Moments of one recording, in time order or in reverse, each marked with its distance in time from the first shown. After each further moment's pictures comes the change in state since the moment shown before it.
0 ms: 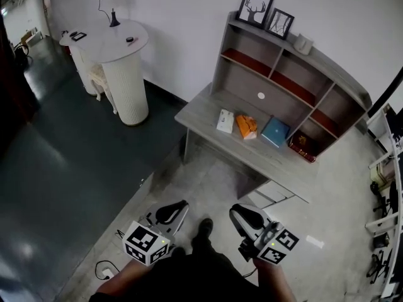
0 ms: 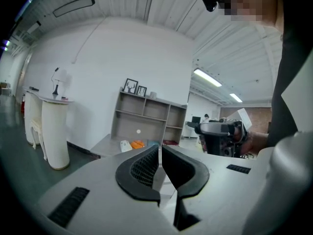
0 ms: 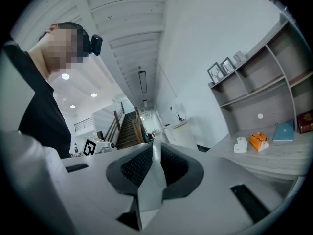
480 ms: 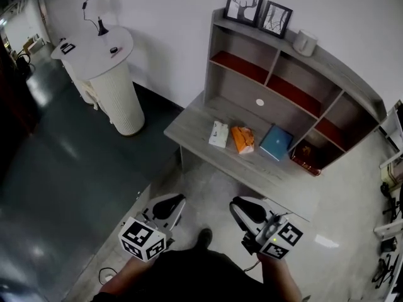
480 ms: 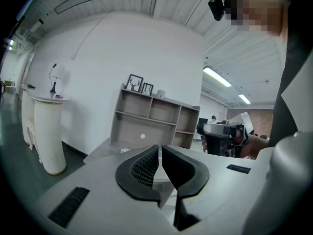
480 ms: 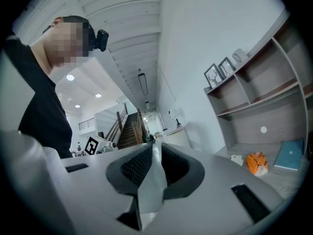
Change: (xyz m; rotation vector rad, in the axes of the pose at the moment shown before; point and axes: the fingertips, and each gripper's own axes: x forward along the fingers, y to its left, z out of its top) left arm 0.137 0.054 0.054 -0.030 0.000 0.054; right arm 0.030 -0.143 0.069 -0.033 -0.019 0.054
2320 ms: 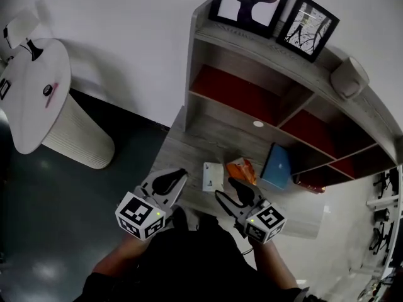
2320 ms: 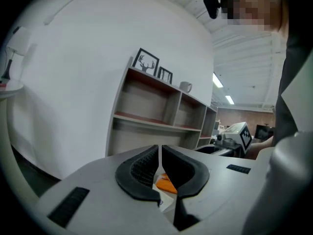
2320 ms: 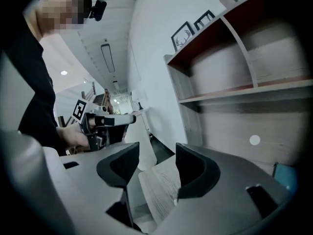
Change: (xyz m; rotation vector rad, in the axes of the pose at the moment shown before) left arm 0.296 0.270 0.104 0.043 0.053 -0.277; right arm 0.232 -0.320 -0.011 -0.011 0.227 -0.353
